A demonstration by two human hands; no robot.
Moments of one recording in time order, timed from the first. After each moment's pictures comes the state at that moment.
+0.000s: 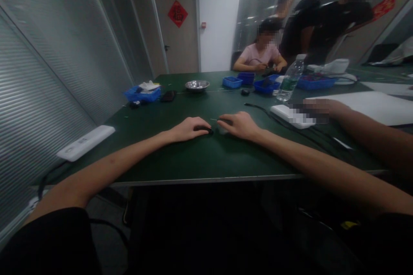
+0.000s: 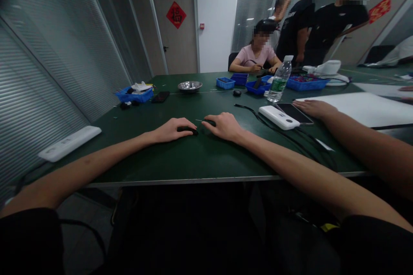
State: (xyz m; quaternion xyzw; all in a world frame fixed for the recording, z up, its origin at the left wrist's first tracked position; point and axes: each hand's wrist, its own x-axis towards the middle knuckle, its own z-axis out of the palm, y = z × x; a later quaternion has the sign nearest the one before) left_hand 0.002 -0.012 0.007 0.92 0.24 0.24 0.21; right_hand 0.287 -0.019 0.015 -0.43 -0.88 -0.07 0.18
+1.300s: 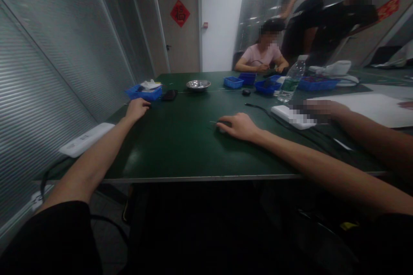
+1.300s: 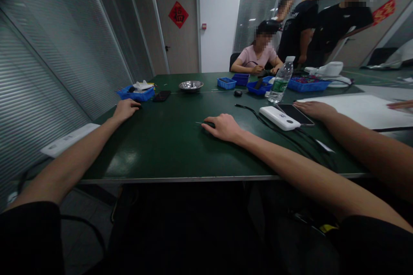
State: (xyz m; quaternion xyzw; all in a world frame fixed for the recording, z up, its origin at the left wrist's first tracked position) left_hand -0.235 0.096 -0.005 0.71 0.66 0.23 -0.08; right_hand 0.287 -0.021 0.015 -0.41 -0.90 -0.05 0.16
